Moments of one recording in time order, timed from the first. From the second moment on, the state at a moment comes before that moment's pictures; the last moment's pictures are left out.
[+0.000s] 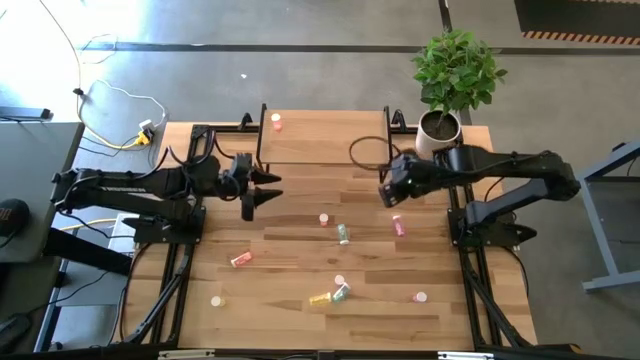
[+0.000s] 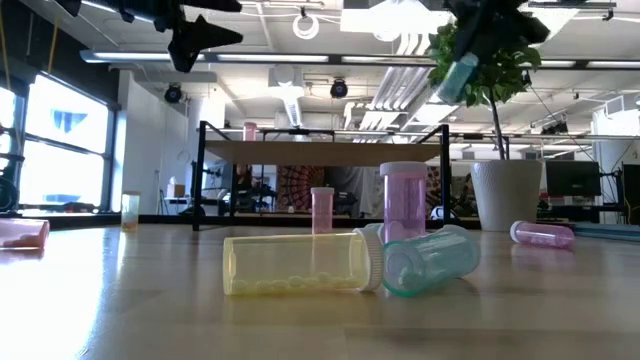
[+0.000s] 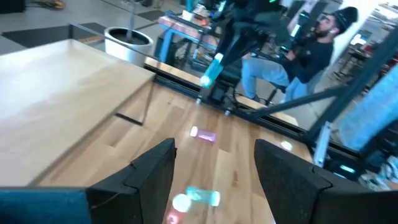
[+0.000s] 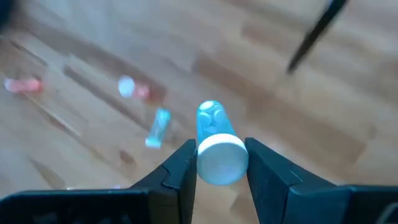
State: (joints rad) left arm 0.21 0.83 0.62 0.01 -0.04 -0.35; right arm -0.02 1.26 1.34 -1.18 0.21 0.99
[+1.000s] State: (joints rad) left arm 0.30 0.83 0.62 -0.06 -0.04 -0.42; right arm -0.62 1.76 2.00 -1.42 0.17 0.08
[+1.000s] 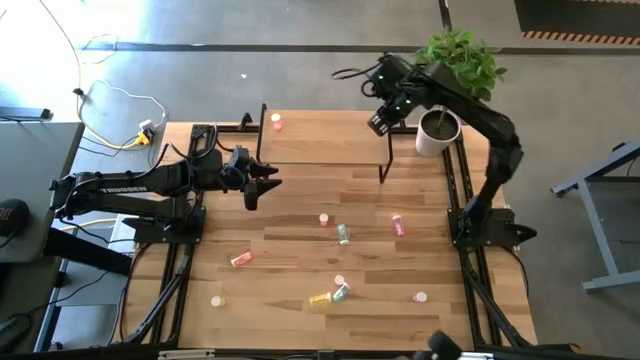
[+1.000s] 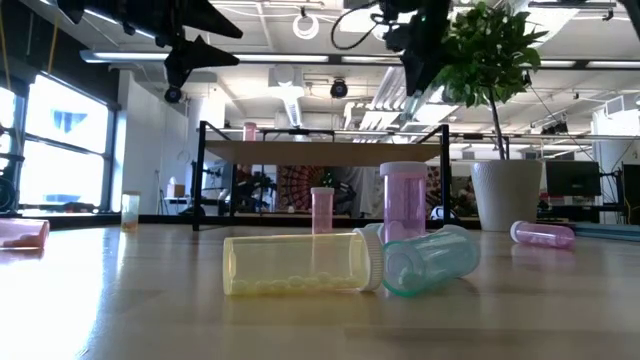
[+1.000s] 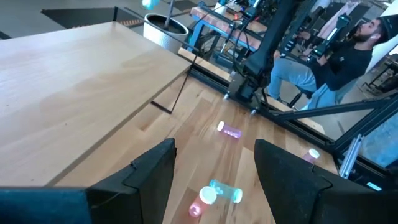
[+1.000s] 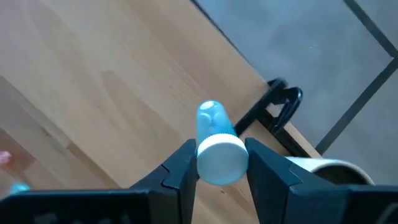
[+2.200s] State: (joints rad) left arm 0.30 0.83 0.62 -0.06 -0.04 -0.42; right arm -0.62 1.94 2.01 -1.35 0.18 -0.22
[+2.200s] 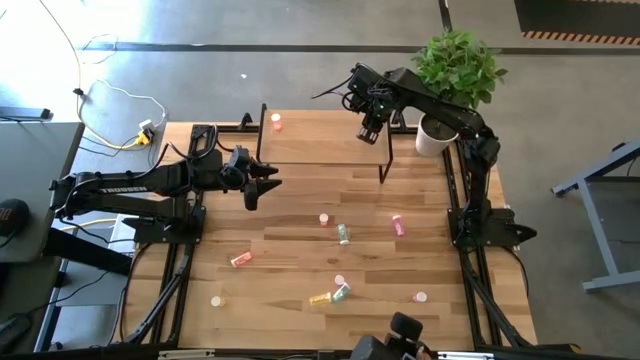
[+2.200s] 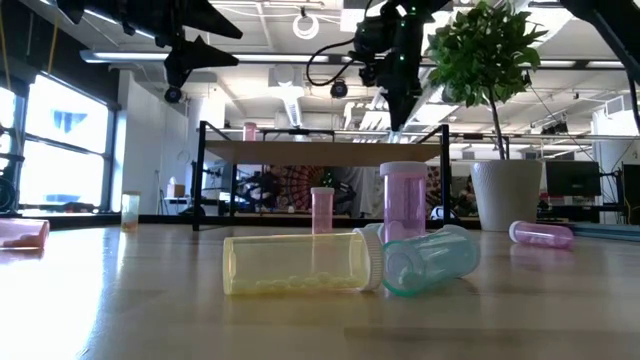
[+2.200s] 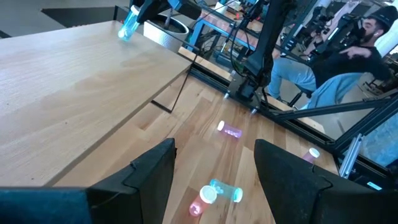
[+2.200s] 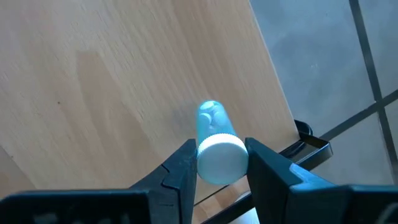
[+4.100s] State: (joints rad) left arm 0.30 0.83 0.62 -0.06 -0.04 -0.42; right arm -0.62 1.94 2.01 -1.33 0.24 -0.22
